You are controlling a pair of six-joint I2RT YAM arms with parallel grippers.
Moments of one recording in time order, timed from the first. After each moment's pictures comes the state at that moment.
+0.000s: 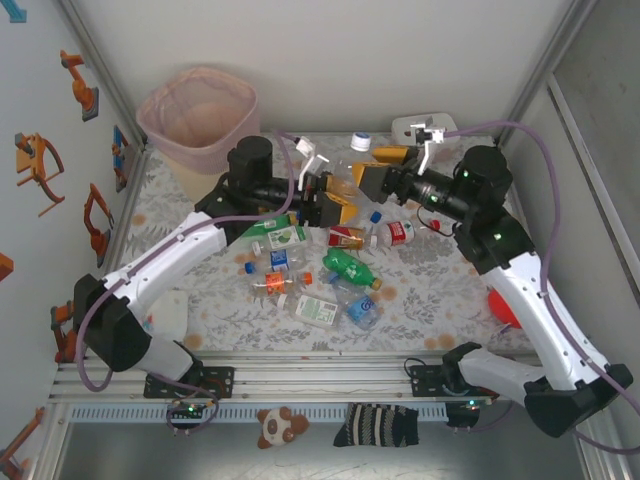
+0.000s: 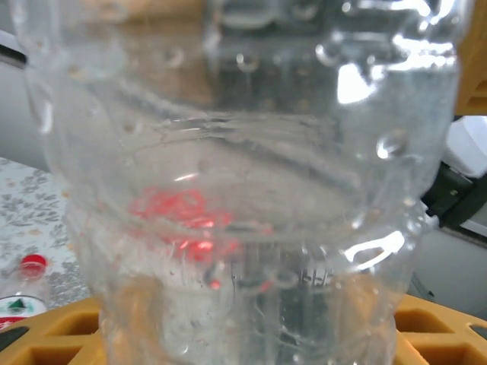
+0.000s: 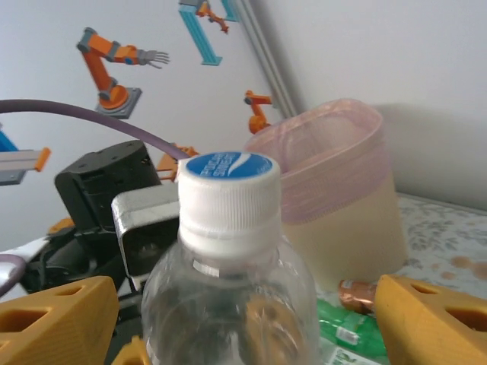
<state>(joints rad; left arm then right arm) -0.71 1.47 1.33 -0.04 0.99 -0.25 0.47 1.07 1.29 -0.22 -0.56 0.43</state>
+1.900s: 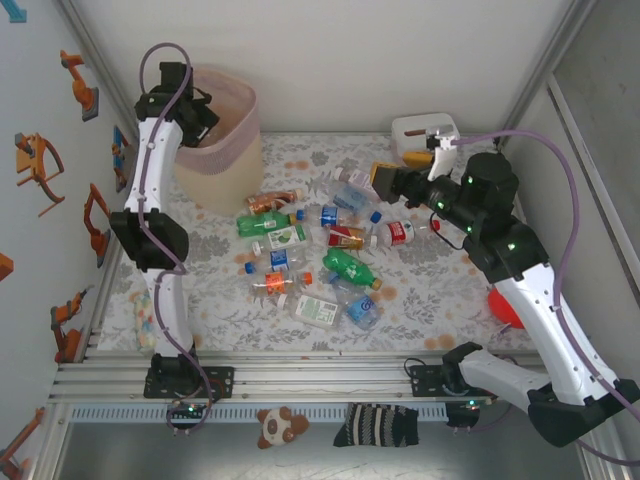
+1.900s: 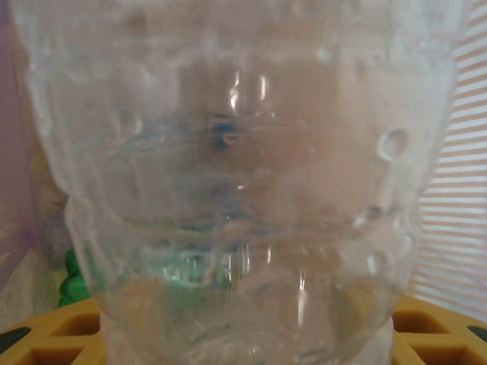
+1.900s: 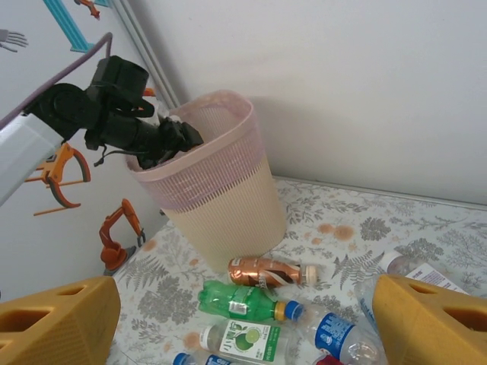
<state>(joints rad) -0.12 2.25 2.50 -1.18 -0.08 -0.88 0.47 1.03 1.30 -0.42 -0.27 0.30</state>
